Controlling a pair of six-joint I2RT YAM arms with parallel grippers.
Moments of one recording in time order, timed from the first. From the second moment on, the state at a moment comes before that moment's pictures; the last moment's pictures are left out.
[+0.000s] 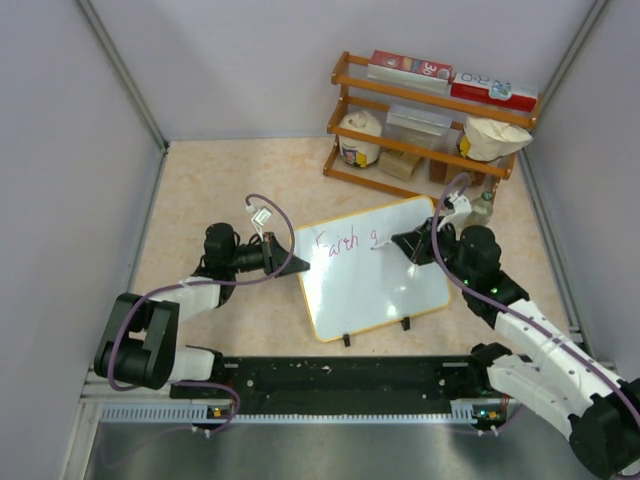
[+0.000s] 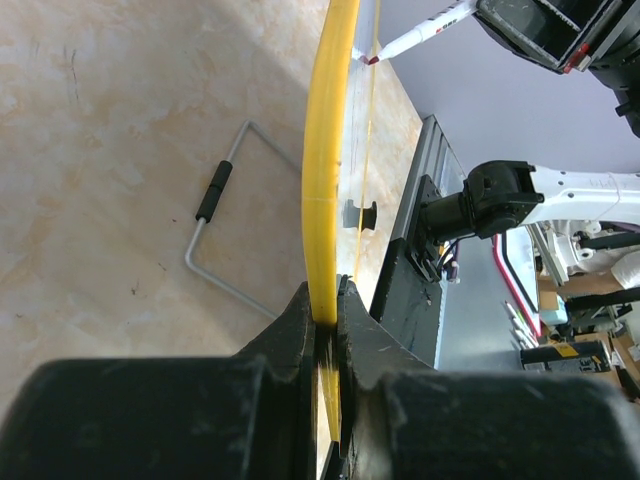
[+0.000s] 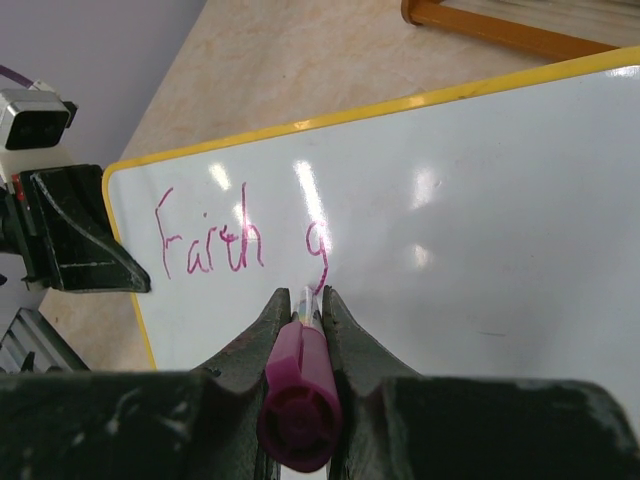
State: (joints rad) left arm -0.21 1.34 0.42 0.64 1.06 -0.64; right arm 0.44 0.83 0.53 0.10 -0.19 0.50
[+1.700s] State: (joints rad) left arm -0.21 1.34 0.42 0.63 1.07 -0.63; right arm 0.44 0.86 0.58 0.13 -0.07 0.48
